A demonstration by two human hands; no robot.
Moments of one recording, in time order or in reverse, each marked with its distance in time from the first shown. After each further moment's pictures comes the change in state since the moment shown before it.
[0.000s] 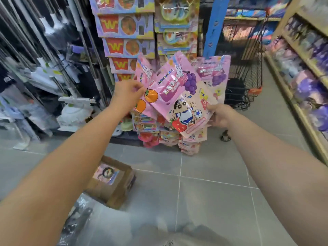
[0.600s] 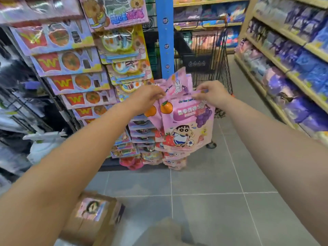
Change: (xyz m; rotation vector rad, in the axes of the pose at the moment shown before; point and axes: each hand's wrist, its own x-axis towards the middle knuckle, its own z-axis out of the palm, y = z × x) left_hand 0.114 0.123 0.097 0.170 -0.432 0.513; right_hand 0.036 -0.125 -0.085 -0.877 0.158 -0.684
